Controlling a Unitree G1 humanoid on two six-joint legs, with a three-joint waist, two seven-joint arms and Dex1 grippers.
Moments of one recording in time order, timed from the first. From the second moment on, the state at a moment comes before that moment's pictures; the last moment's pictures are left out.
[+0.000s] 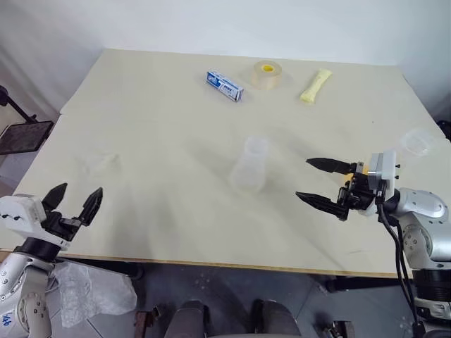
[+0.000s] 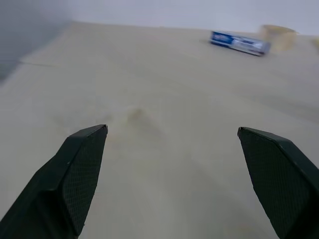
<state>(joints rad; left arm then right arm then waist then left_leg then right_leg) 0.06 0.40 0.70 -0.23 -0.48 0.28 -0.46 -0.31 -0.68 -0.19 -0.01 0.58 0.15 1.21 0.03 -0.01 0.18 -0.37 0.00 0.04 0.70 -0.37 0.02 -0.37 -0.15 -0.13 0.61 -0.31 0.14</state>
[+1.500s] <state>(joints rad) -0.37 0.61 0.44 0.33 -0.39 0.14 -0.60 -0.29 -0.68 -0.18 -0.03 0.57 0.13 1.17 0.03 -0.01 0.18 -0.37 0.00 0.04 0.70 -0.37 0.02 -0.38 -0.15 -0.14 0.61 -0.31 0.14</state>
